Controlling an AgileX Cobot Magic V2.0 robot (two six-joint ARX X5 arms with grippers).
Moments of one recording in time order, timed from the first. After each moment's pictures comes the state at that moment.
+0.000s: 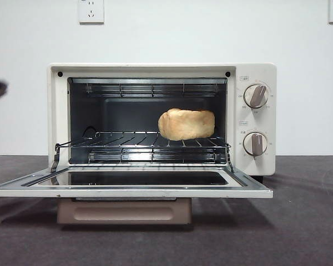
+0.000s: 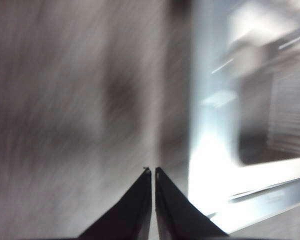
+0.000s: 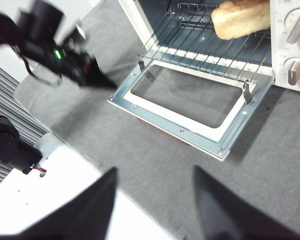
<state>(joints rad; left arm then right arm) -0.05 1.29 0.60 -0.48 0.51 -0.30 0.66 0.43 0.89 -0.97 -0.26 0.37</state>
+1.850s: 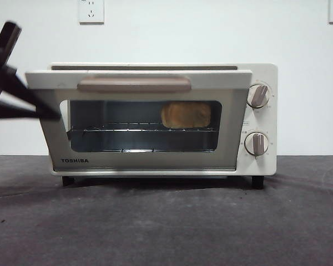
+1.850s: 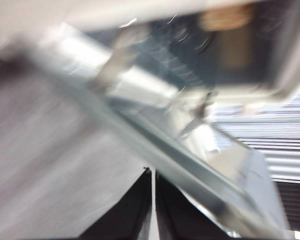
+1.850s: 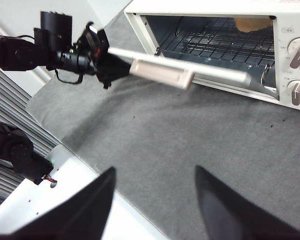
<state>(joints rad) -0.04 1.30 0.60 0.07 0.95 -0.78 0.66 0.43 0.95 -0.97 -0.26 0.38</state>
